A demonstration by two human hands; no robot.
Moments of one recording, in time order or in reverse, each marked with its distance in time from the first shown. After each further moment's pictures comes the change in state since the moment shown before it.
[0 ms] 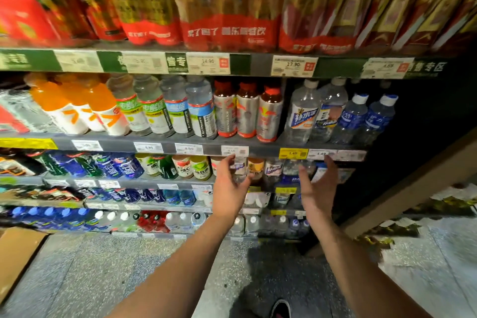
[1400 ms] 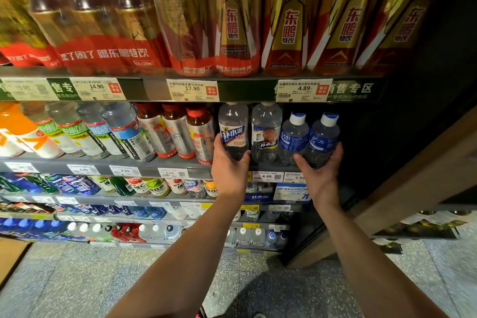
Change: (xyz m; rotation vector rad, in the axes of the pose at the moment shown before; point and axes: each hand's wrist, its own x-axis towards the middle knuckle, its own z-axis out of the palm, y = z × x) left_hand 0.075 0.111 0.174 0.086 0.299 -0.071; right_hand 0.184 0.036 -0.084 0.316 -0.151 0.001
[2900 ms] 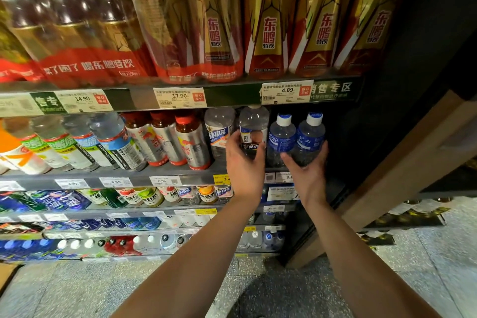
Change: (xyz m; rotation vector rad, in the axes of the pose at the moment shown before) left_hand -0.025 0.045 0.019 -0.196 -0.047 0.171; right_hand -0.012 -0.014 0.005 -0.105 0.053 0.036
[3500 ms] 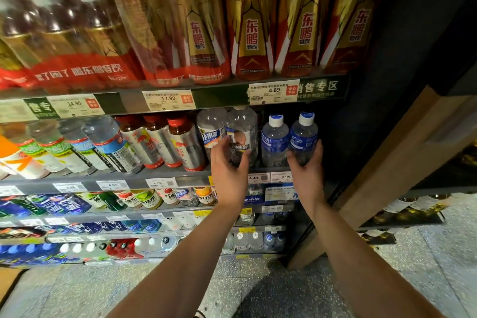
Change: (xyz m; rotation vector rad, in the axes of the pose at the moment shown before) left_hand -0.008 -0.010 -0.022 0.000 0.006 0.032; right_hand 0.002 -0.002 -0.011 0.074 -0.053 0.000
